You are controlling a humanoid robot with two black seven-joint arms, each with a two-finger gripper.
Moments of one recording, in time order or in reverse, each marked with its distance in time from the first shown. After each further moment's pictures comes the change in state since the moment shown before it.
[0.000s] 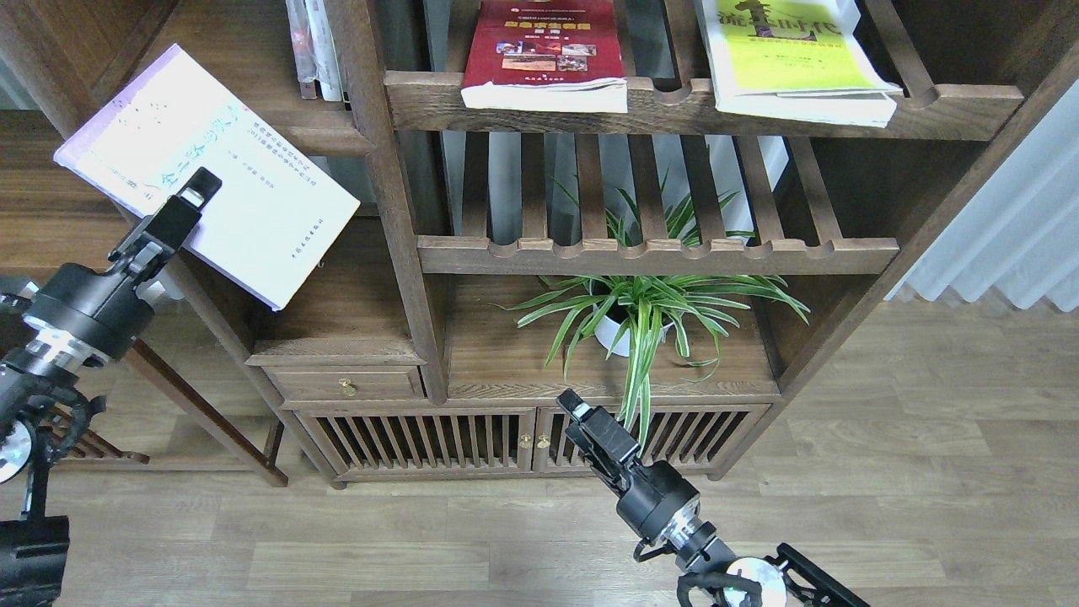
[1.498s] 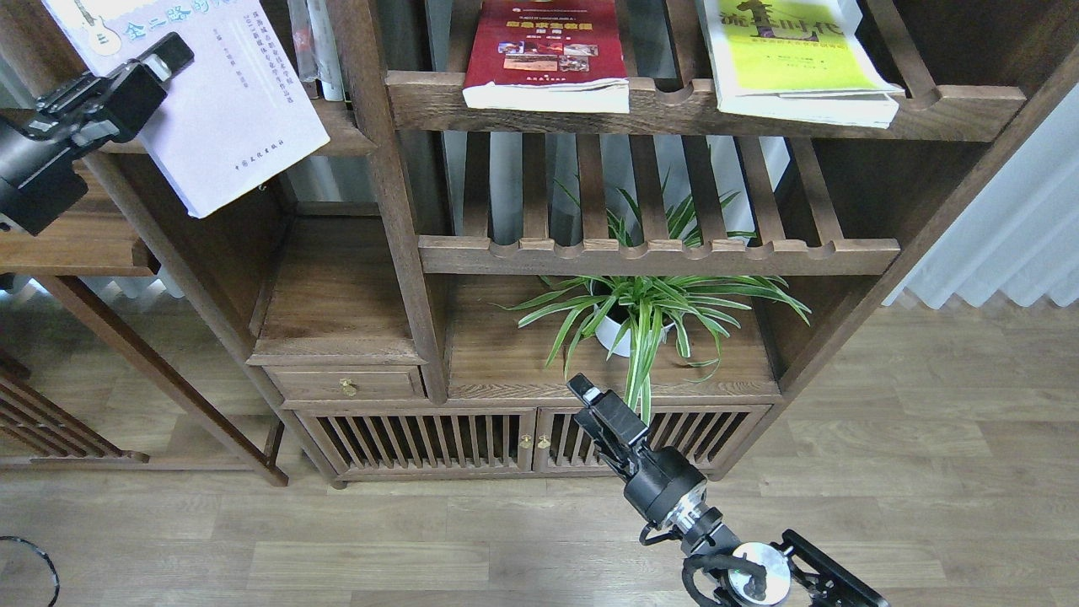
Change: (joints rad) left arm -0.153 0.366 0.132 0.002 0.000 0.000 0.000; right arm 0.037 -0.010 0.003 -0.031 0.054 0.000 0.000
